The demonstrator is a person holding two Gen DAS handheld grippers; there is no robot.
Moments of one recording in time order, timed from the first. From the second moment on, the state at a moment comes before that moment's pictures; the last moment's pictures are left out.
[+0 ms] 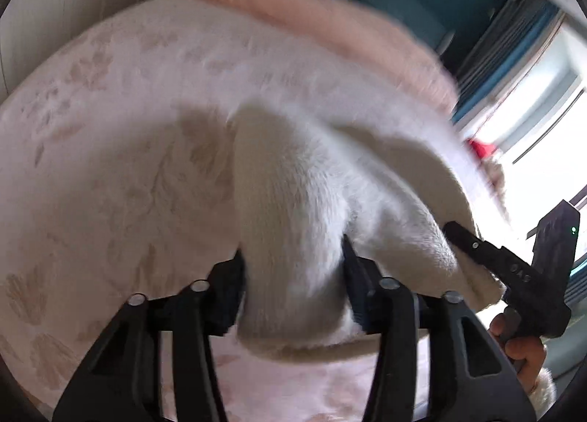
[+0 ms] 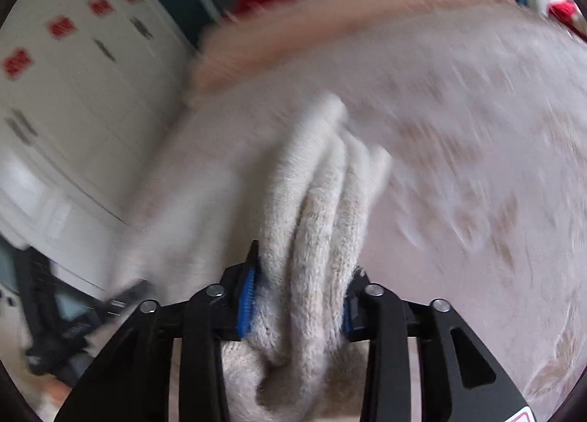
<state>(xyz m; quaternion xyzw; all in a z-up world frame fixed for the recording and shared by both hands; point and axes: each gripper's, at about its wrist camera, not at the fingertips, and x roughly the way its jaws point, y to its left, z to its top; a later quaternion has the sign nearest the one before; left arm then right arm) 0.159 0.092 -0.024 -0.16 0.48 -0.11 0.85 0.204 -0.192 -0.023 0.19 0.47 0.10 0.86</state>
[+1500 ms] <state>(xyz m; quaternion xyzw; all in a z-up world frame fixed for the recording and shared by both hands) -0.017 -0.010 0.033 0.05 0.42 0.00 0.91 -0.021 -0.158 0.037 0.07 0.42 -0.01 0.91</state>
